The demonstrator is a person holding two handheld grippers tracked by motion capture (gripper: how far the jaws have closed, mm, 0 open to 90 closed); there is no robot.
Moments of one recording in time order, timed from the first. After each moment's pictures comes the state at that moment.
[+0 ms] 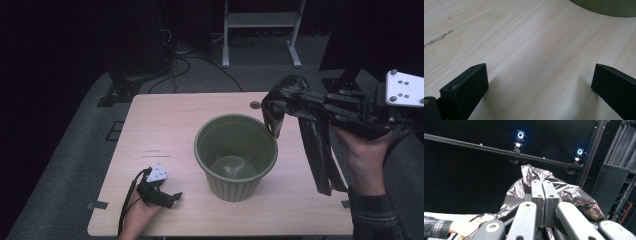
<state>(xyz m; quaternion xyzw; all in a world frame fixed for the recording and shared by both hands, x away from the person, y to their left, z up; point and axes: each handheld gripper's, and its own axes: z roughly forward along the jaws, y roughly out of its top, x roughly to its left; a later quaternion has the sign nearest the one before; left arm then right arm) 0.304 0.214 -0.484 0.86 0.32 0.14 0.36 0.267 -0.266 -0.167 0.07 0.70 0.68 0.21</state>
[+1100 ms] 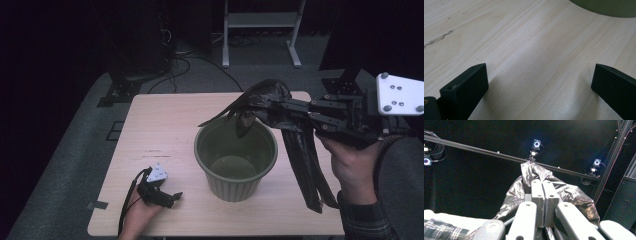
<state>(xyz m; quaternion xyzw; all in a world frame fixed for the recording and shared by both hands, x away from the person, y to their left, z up) 0.304 0.214 -0.484 0.86 0.32 0.14 0.36 0.241 -0.229 -0.150 0.01 0.69 0.70 0.19</state>
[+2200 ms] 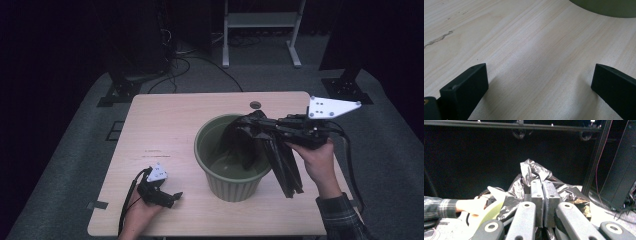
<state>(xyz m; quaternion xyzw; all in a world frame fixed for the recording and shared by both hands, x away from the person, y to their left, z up) 0.305 0.214 -0.484 0.86 0.32 0.14 0.36 0.323 -0.222 -0.263 0.12 0.75 0.64 0.12</state>
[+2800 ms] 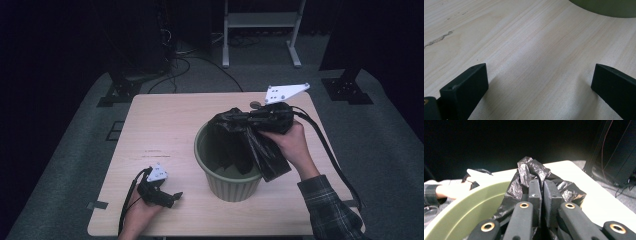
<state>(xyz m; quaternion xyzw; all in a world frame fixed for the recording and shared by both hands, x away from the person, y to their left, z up) 0.305 0.214 -0.484 0.86 0.32 0.14 0.36 0.378 -0.168 -0.275 0.14 0.82 0.55 0.09</state>
